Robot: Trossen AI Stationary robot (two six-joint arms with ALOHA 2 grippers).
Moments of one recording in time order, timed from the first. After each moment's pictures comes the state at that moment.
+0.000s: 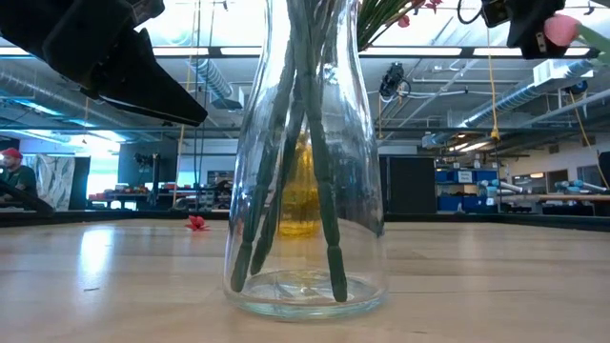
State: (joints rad) left arm -0.62 1.41 0.65 -0.03 -0.95 -0.55; right arm -0.85 1.02 1.36 -1.57 -0.56 0.13
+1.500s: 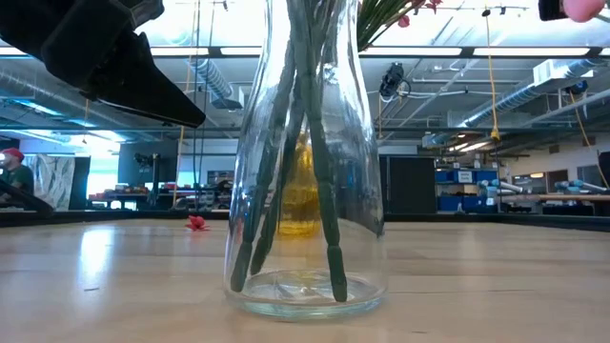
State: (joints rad) left arm -0.62 1.41 0.65 -0.05 -0.95 -0.55; right arm -0.52 0.94 1.49 -1.57 -0.49 0.44
